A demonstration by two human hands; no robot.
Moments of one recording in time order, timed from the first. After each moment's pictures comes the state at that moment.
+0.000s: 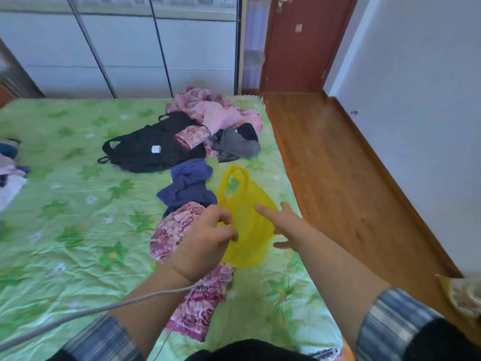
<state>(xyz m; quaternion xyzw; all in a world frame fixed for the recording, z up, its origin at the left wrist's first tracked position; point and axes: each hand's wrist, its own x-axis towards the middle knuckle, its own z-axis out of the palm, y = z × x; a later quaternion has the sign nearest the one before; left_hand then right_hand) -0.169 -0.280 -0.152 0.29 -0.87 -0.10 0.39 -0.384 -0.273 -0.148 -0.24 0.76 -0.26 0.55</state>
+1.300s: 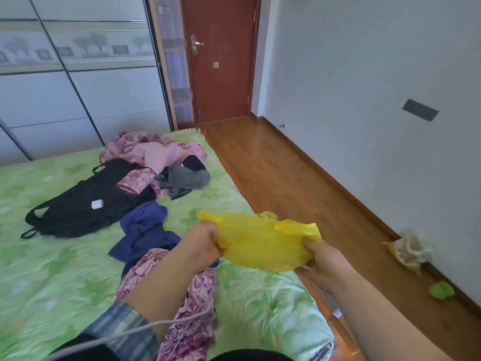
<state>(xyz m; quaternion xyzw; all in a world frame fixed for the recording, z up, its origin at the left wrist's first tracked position) -0.247 -0.335 -0.144 0.41 -0.31 -0.84 0.21 -0.452 -0.152 -0.154 0.04 0.58 -0.65 0.49</state>
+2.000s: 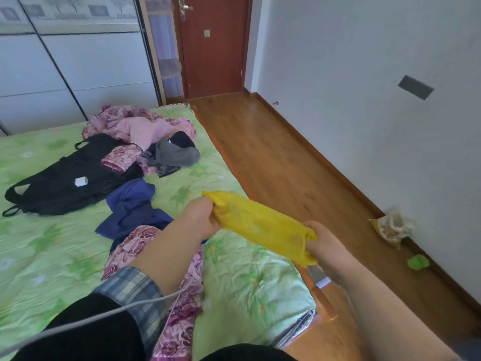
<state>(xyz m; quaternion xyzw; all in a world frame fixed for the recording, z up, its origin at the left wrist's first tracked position) -0.293 -0.327 -0.142 0.52 -0.33 -0.76 0.19 -0.459 -0.099 -0.133 -0.22 0.77 -0.43 0.41</state>
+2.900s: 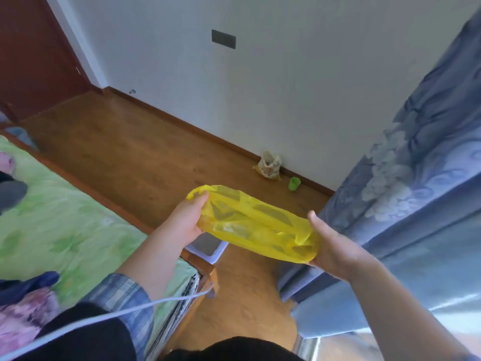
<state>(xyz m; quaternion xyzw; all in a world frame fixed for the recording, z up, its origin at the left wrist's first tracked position) -0.590 0.050 -0.167 0.34 -0.50 -0.80 -0.02 -0.637 0.361 -0.139 0.02 0.58 -0.67 0.46</state>
